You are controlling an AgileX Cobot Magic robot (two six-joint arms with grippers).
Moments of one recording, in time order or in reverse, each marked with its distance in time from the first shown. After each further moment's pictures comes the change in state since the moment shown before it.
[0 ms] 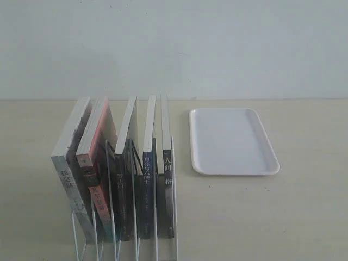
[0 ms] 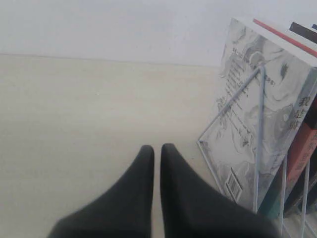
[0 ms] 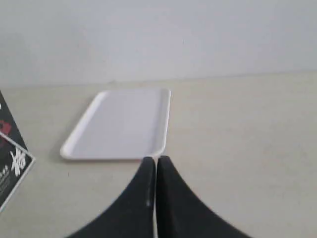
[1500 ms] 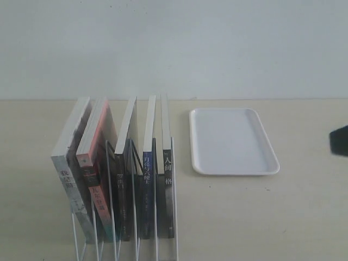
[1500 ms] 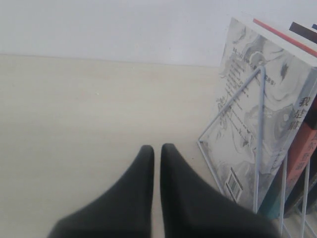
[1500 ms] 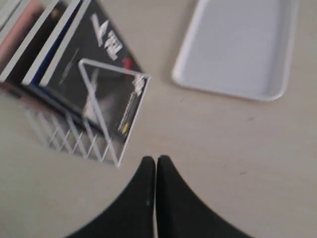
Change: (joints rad) left arm 0.000 0.000 0.000 0.000 0.000 0.000; right arm 0.077 0.784 -0.792 0.431 0.674 -0.304
